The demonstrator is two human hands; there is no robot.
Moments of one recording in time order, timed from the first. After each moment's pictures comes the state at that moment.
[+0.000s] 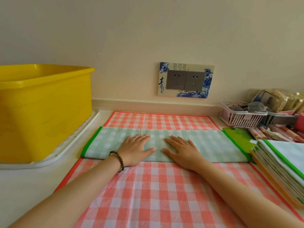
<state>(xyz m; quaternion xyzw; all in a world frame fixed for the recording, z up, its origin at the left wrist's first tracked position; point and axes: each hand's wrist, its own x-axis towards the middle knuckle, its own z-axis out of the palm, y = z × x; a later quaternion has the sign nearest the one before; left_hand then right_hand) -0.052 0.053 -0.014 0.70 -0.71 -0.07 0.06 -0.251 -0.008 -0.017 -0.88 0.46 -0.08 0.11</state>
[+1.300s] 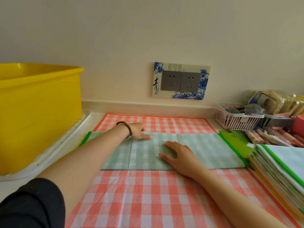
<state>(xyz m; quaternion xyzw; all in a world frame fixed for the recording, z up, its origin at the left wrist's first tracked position) -0.038 -0.049 0.033 0.71 -0.69 -0.15 -0.01 -0.258 -0.007 -0.012 -0.86 0.46 -0.17 0.14</state>
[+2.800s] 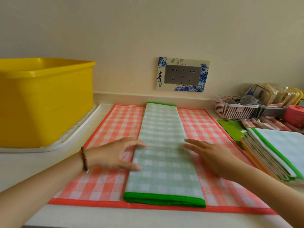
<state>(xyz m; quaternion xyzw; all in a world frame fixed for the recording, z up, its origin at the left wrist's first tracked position) -0.043 0.156 0.028 0.59 -0.76 -0.25 0.12 -0.352 0.052 0.006 -0.95 0.32 -0.03 -0.06</state>
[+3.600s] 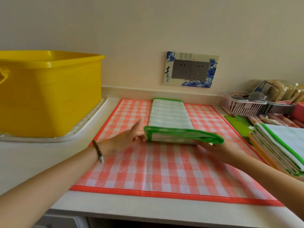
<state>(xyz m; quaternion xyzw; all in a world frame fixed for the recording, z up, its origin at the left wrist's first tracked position) -0.043 0.152 0.022 0.65 -0.63 -0.35 0.24 -0.328 0.045 0.004 -0.87 0.36 -0.26 0.23</state>
